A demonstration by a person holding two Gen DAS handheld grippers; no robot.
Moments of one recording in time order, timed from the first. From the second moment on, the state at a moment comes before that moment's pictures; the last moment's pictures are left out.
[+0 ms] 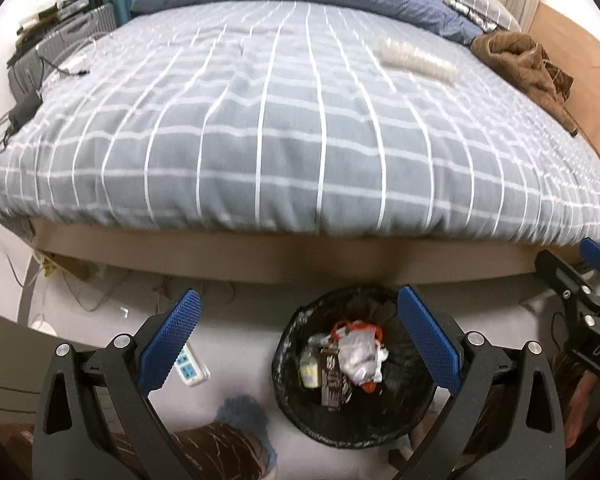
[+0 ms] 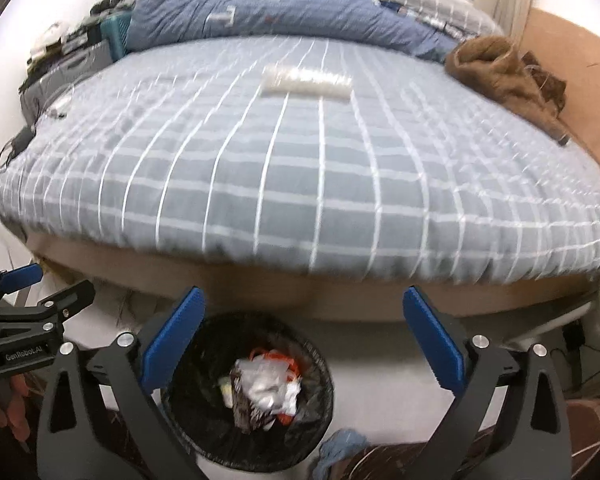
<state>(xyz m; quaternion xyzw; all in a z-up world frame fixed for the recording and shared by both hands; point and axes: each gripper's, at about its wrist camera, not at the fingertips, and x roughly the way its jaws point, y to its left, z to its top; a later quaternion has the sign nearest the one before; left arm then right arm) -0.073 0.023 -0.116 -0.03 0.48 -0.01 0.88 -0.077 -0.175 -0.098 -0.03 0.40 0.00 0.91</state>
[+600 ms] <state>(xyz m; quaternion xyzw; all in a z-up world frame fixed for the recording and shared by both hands) 0.008 0.017 -0.057 -0.03 0.42 0.00 0.91 -0.003 -0.189 -0.047 -0.05 0.32 -0.01 0.94</state>
